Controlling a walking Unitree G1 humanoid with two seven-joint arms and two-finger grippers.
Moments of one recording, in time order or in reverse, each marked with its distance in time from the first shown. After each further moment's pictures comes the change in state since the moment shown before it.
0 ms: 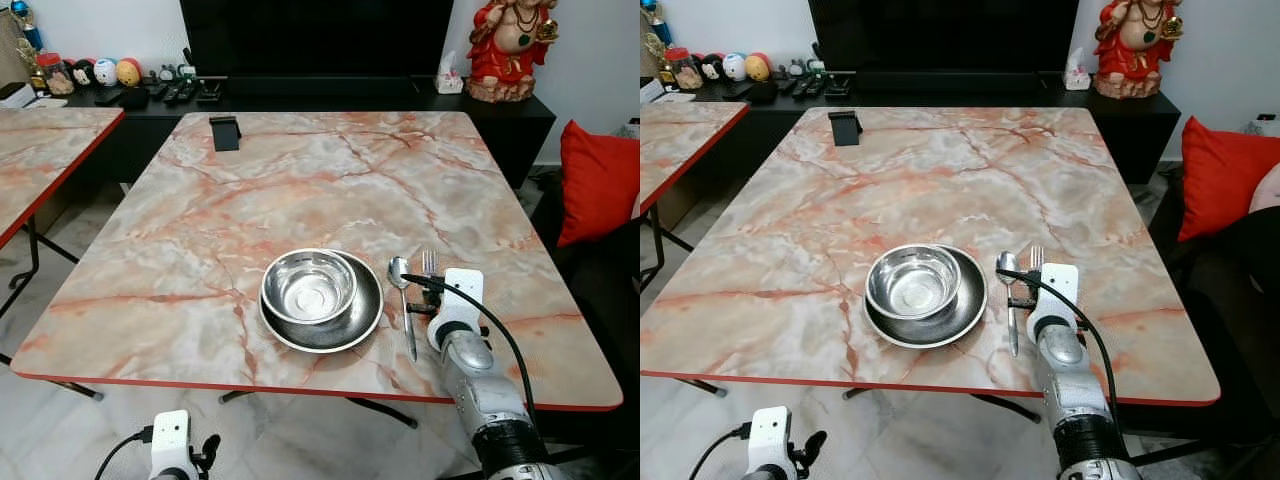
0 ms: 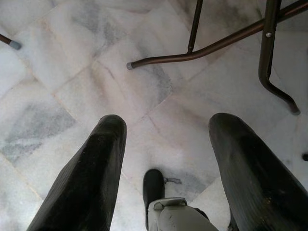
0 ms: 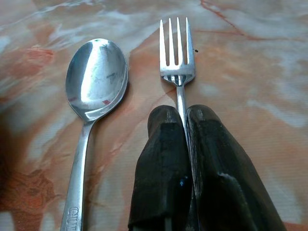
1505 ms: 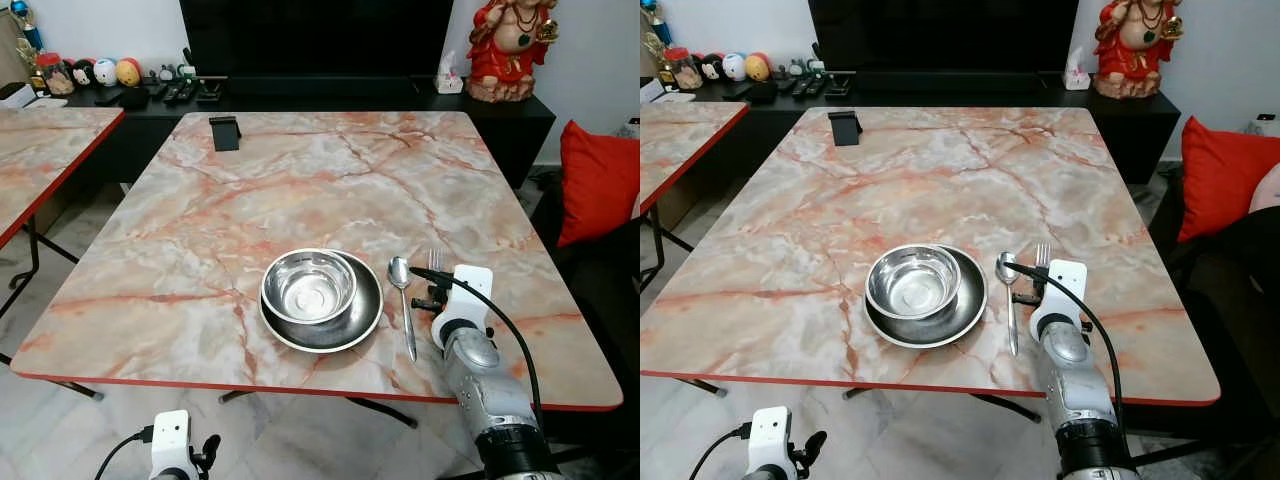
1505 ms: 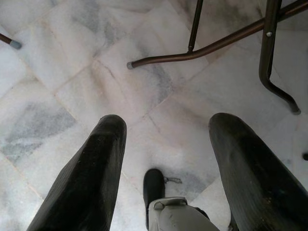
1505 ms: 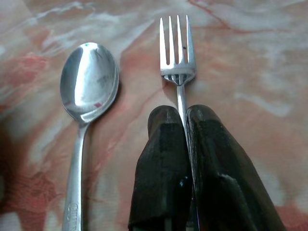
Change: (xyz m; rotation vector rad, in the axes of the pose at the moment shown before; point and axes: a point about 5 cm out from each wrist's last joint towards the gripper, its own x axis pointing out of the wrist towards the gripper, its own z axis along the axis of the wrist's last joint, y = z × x) left arm 0.000 0.000 0.000 0.002 0.001 -0.001; right arm -0.006 -0.003 0.004 0.058 0.026 -0.031
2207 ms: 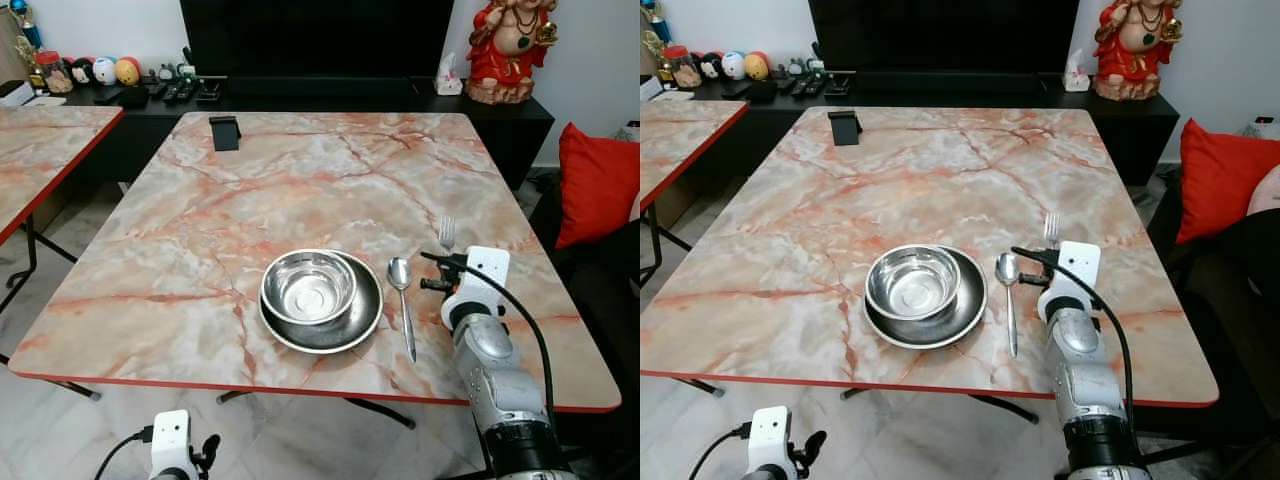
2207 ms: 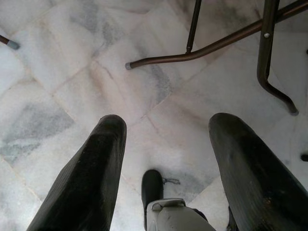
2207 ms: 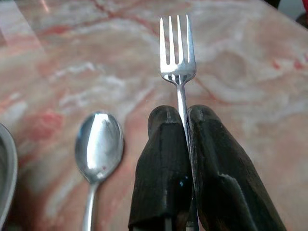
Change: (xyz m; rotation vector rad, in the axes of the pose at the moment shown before) left arm 0.000 0.000 0.000 0.000 -0.001 0.001; right arm -0.004 -0.005 0.029 -0.012 -0.132 0.007
